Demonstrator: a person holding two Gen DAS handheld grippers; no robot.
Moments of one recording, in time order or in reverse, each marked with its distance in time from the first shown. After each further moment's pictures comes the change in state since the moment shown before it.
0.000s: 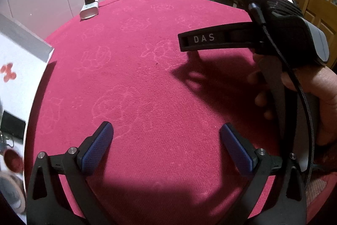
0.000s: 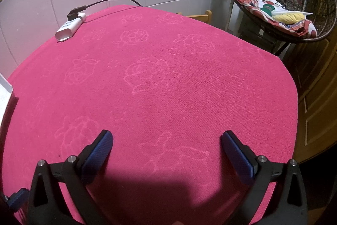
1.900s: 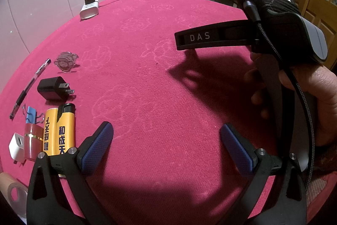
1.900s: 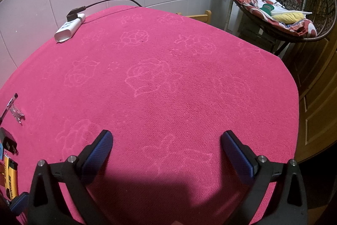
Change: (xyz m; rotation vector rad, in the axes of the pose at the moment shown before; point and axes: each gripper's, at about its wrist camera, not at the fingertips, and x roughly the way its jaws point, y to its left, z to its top) left arm -0.001 -0.002 -0.001 0.004 -0.008 0.006; right arm 0.001 -0.002 0.000 0.002 -0.002 -0.003
